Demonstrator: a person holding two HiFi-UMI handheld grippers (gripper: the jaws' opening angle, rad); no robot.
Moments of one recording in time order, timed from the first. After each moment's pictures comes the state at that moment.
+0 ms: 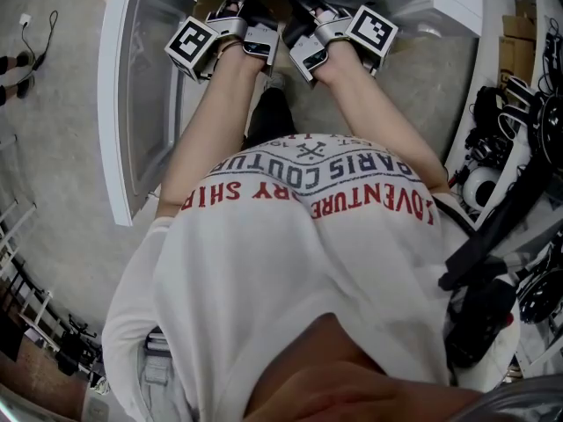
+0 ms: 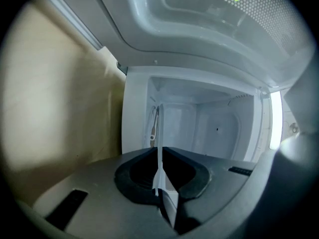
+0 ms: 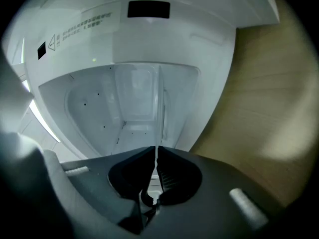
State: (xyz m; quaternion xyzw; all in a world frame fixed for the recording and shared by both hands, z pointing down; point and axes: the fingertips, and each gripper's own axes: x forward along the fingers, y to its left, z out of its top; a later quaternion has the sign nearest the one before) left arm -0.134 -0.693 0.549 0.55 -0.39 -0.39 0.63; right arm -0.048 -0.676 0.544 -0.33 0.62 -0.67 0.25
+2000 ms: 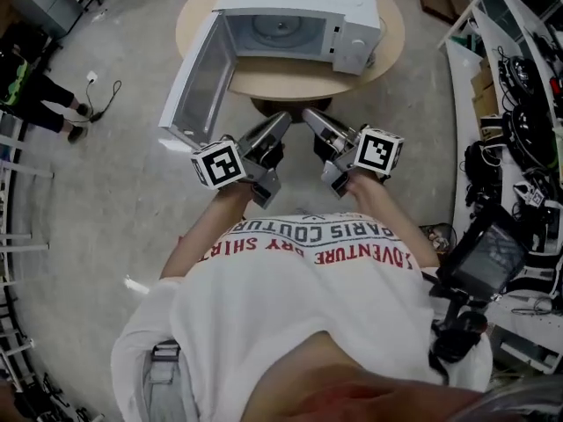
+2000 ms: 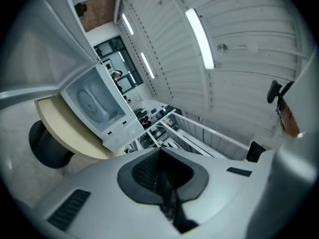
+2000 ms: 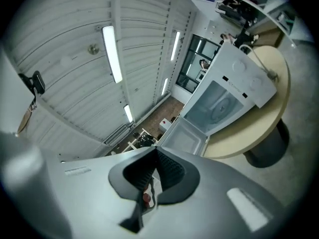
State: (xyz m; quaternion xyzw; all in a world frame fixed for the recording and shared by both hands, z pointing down) left arm -0.062 -0.277 0.315 0.85 -0.27 -0.18 0.42; right arm -0.025 -0.290 0.318 -0.22 0.87 -0.41 0.15
